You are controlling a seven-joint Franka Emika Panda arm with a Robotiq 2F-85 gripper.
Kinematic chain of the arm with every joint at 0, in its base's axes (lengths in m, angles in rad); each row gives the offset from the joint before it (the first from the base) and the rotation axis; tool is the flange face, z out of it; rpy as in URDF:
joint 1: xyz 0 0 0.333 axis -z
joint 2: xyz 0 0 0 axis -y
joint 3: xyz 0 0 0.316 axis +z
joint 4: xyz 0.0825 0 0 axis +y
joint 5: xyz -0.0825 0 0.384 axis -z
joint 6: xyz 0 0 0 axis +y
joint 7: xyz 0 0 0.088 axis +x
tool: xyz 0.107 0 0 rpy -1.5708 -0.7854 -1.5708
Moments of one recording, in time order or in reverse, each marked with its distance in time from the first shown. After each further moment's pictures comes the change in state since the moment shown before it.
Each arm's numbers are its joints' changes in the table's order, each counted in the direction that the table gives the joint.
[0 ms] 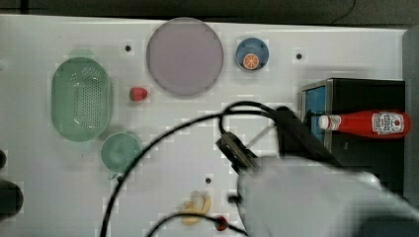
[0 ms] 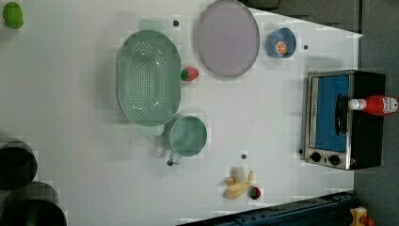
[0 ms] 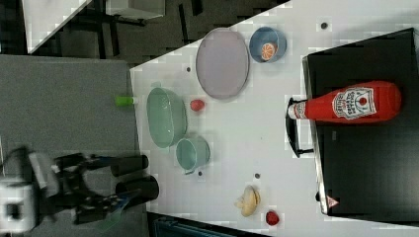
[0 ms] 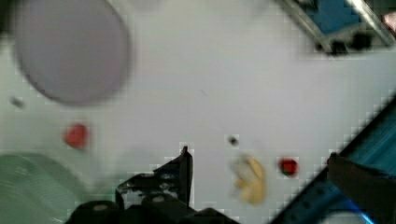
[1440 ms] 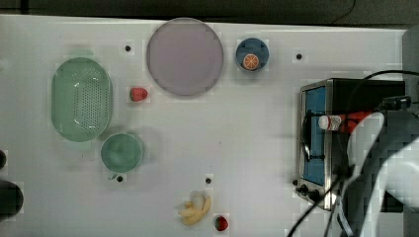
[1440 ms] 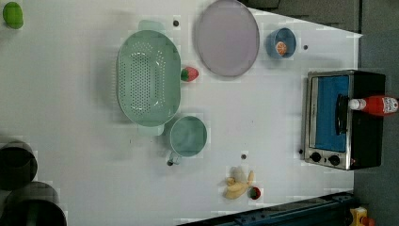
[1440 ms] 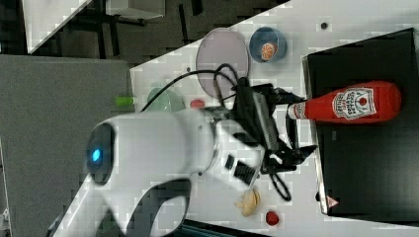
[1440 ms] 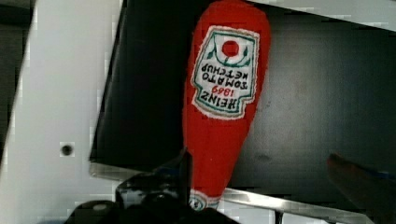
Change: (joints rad) arm 0.071 -0.573 -0.487 -0.075 -0.034 -0.514 0.005
